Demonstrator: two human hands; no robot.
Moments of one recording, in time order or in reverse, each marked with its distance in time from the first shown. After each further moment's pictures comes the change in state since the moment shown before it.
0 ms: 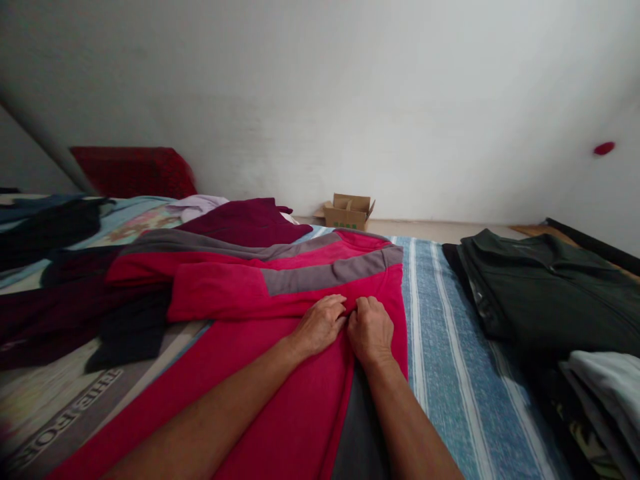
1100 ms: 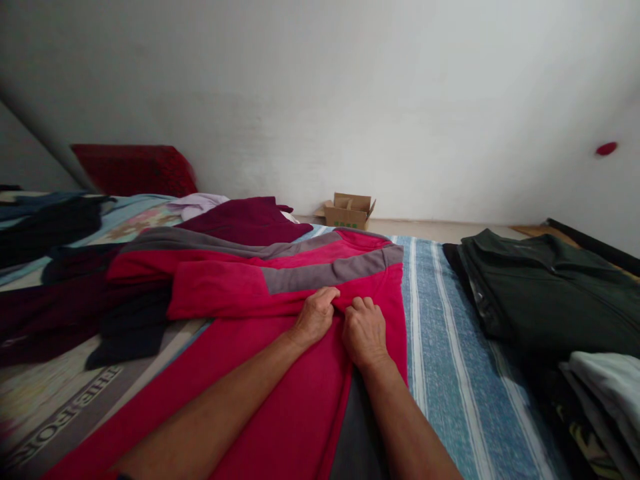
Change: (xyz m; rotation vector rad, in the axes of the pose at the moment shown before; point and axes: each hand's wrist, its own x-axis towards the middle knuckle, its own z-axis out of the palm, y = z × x) left_hand 0.006 -0.012 0.002 -0.180 0.160 -0.128; right_hand -0.001 -0.003 -0.003 -0.110 -0.080 -0.294
